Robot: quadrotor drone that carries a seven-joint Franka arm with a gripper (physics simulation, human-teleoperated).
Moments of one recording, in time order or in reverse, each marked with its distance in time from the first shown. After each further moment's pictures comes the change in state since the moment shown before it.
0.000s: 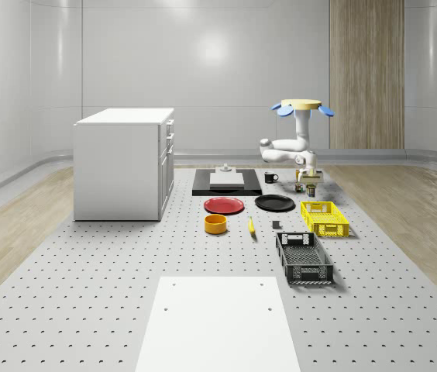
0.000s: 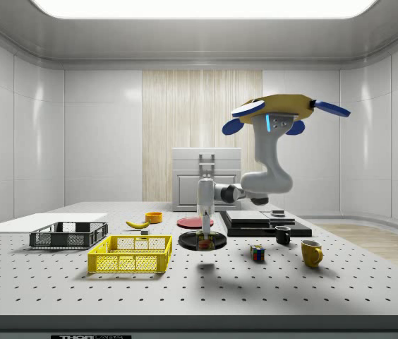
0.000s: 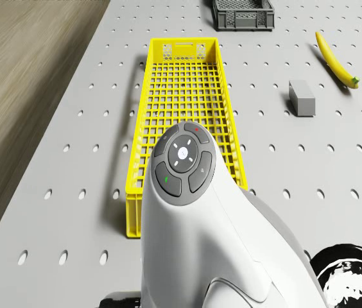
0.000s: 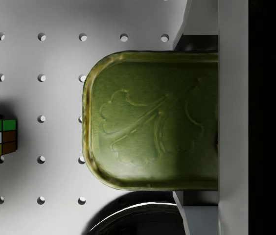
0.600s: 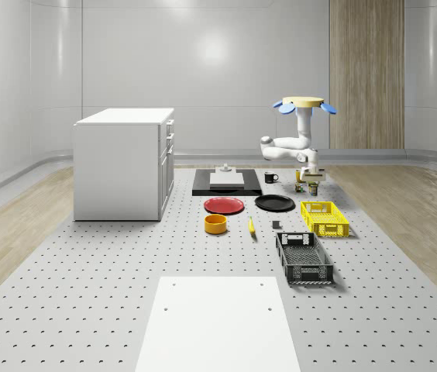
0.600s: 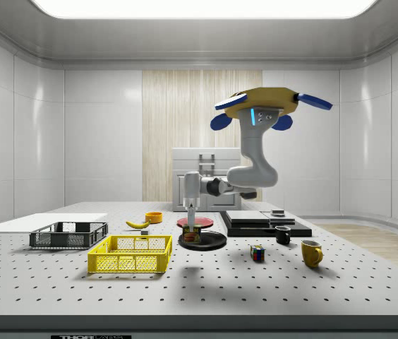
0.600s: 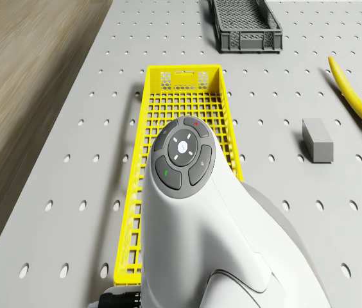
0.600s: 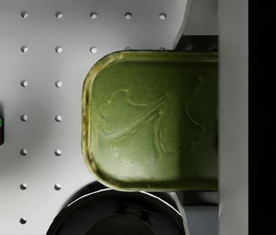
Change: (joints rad) arm -0.006 -0.018 0.022 -0.002 0.026 0.011 0.004
